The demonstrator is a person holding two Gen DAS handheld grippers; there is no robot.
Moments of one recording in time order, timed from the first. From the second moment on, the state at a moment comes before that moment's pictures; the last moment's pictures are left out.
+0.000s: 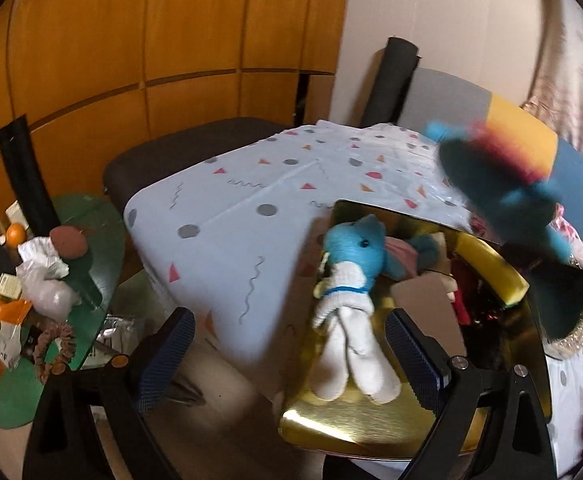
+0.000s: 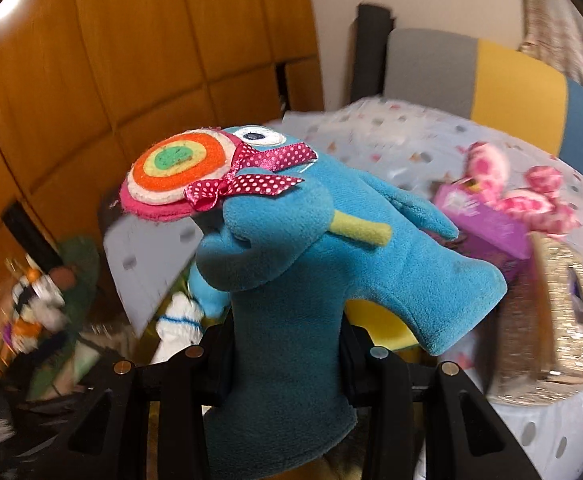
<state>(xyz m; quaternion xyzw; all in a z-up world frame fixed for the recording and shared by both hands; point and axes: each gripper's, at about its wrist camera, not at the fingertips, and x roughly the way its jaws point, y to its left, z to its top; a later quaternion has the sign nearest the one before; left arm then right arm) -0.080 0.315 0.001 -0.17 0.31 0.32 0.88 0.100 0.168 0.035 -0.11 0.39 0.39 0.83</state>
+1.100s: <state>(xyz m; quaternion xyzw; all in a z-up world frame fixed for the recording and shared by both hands) -0.081 0.300 0.000 -0.16 0.32 0.29 0.89 0.091 0.192 -0.013 -0.15 0.43 0.43 0.78</state>
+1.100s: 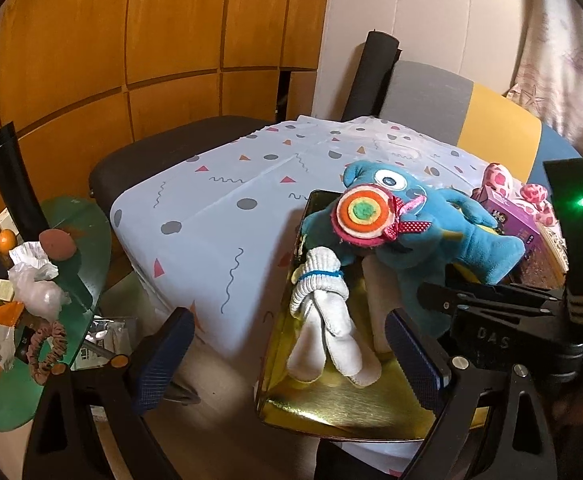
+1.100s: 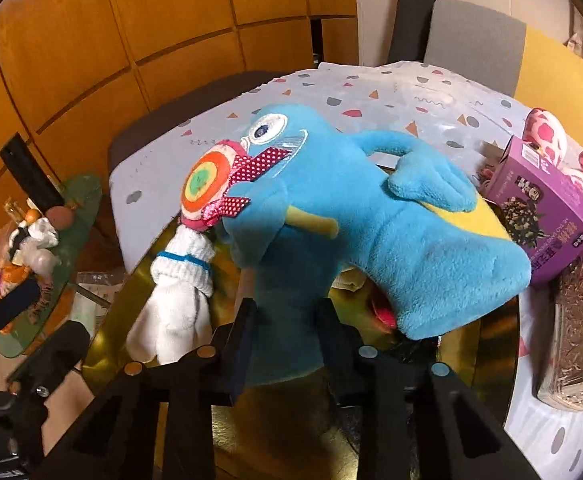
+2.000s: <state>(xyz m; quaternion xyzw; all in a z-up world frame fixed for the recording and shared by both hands) -0.059 0.240 0.010 -0.11 0.33 0.22 0.91 0.107 0.000 0.042 -0.07 0.34 0.30 0.89</state>
